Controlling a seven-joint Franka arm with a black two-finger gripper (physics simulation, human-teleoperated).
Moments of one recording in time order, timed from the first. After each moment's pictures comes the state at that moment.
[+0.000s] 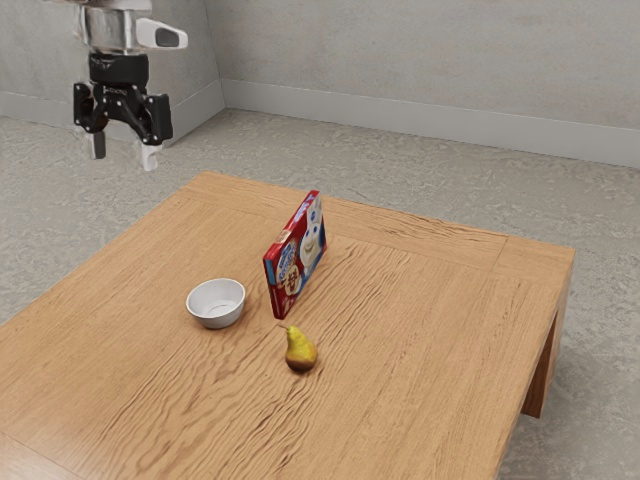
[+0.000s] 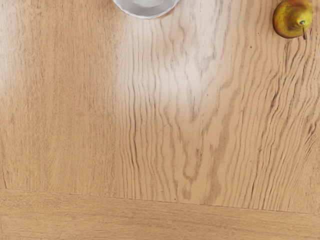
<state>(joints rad) -0.28 0.09 0.33 -1.33 0.03 1.13 0.01</state>
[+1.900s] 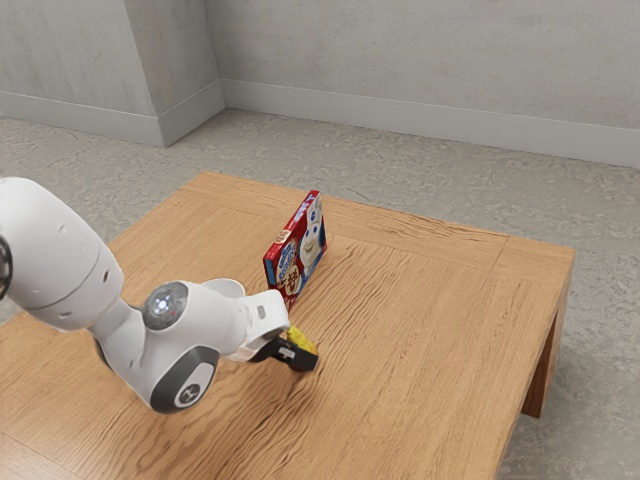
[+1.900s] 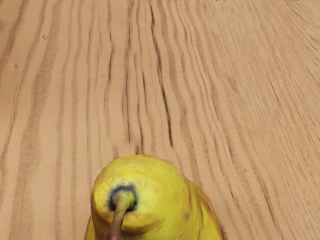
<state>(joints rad) -0.31 0.28 0.08 -2.56 0.04 3.49 -0.17</state>
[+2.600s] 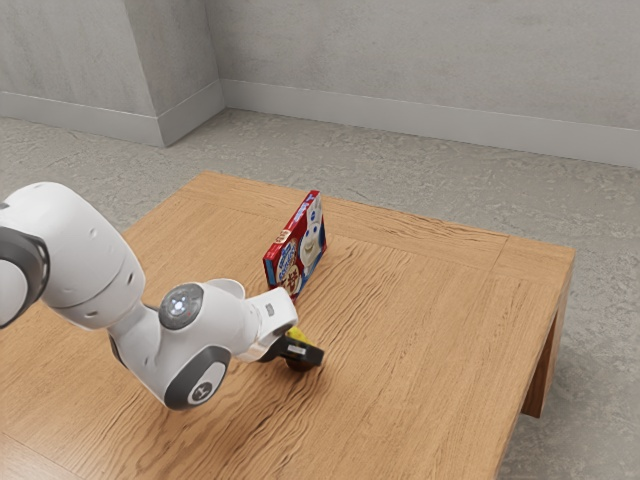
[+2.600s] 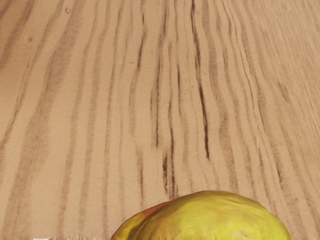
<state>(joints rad) -0.31 0.39 0.10 -2.47 0.07 3.49 -0.31</state>
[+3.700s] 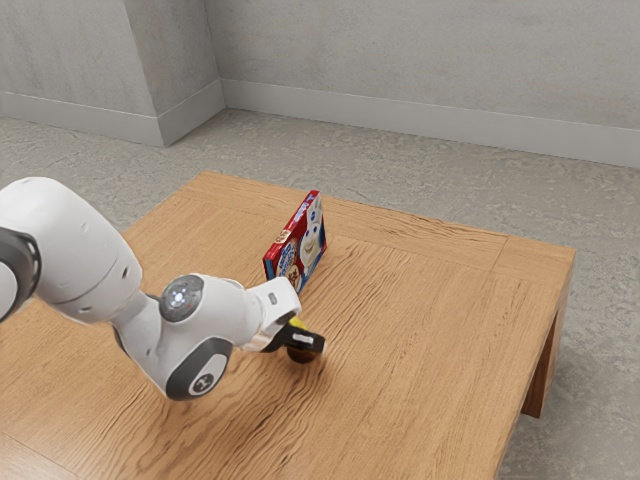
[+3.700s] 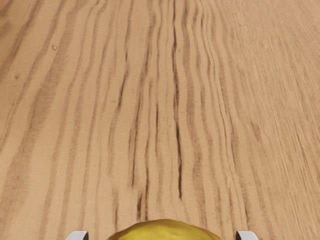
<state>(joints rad) -0.31 0.36 0.10 -2.45 0.10 3.49 -0.37</state>
